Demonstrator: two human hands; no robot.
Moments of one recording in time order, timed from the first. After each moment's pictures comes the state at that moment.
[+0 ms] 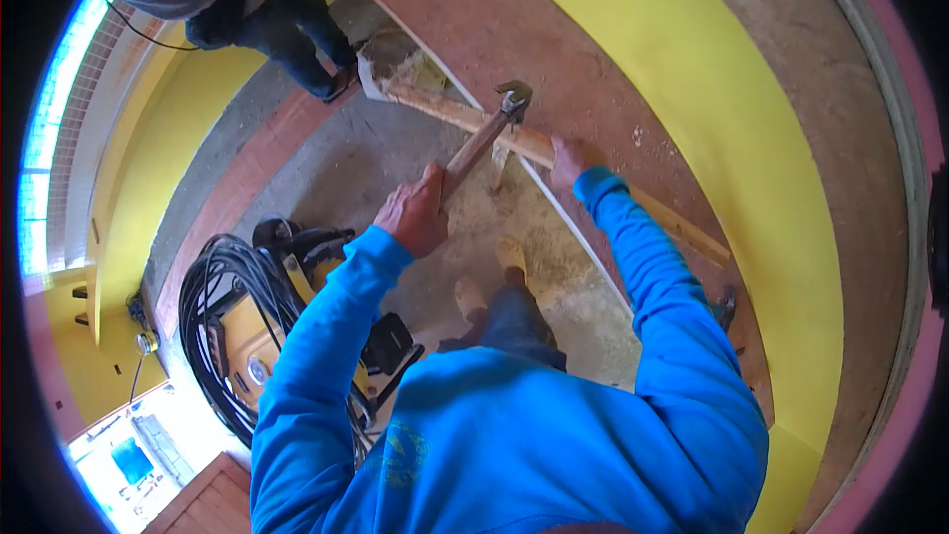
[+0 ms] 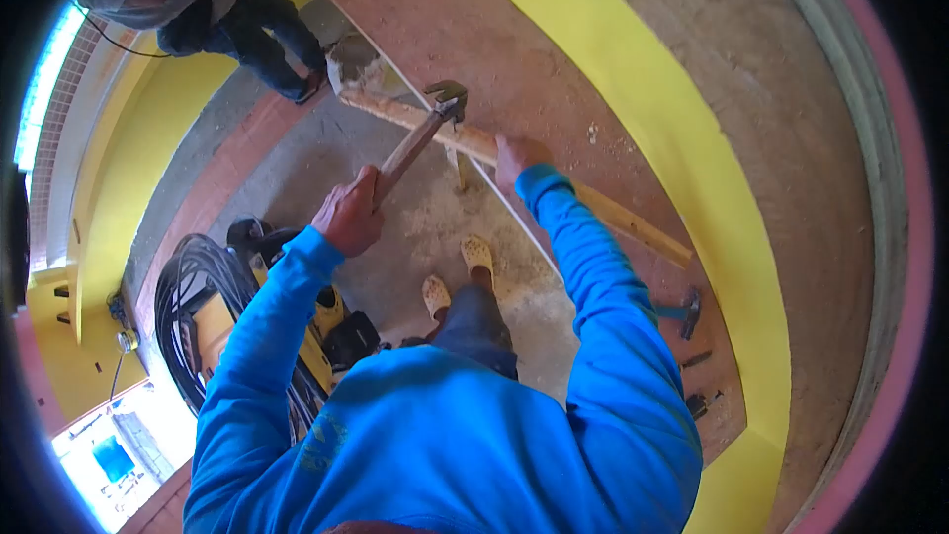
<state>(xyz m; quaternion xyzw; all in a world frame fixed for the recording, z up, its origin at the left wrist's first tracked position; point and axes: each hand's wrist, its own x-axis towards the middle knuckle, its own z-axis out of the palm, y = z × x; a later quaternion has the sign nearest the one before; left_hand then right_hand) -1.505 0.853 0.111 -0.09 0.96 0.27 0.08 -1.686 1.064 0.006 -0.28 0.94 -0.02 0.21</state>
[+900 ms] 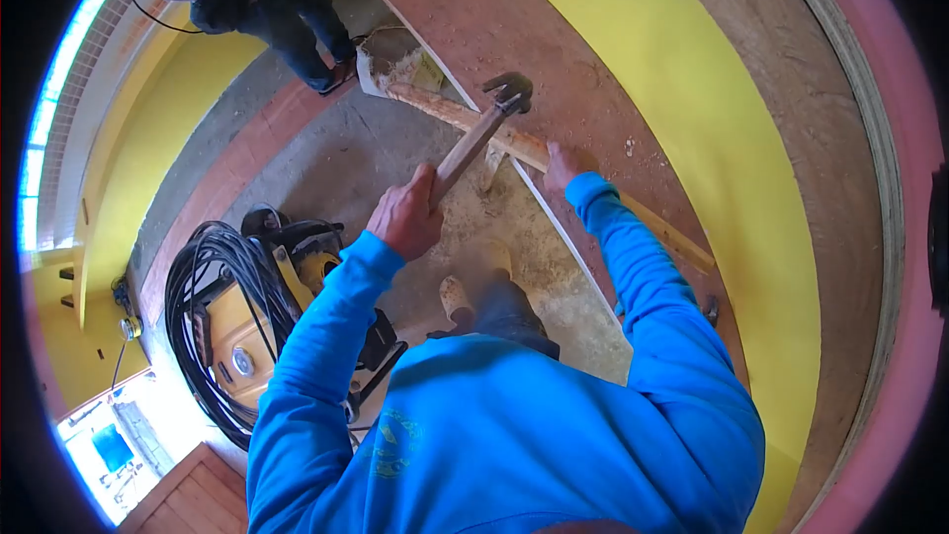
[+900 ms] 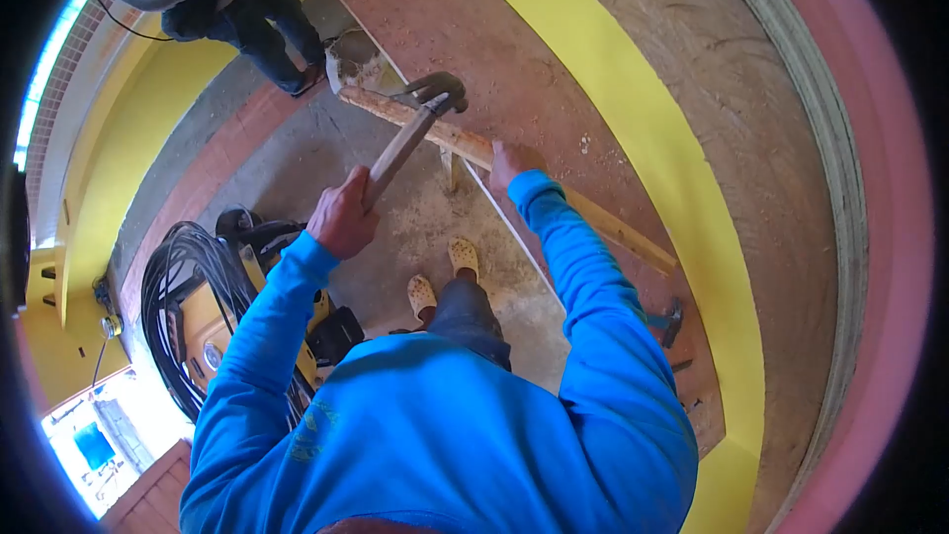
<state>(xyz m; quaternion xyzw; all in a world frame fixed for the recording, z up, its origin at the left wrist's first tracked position) -1.488 0.853 0.101 -0.11 0.93 0.34 0.03 -1.685 1.063 0.005 -0.25 0.93 -0.04 0.26</state>
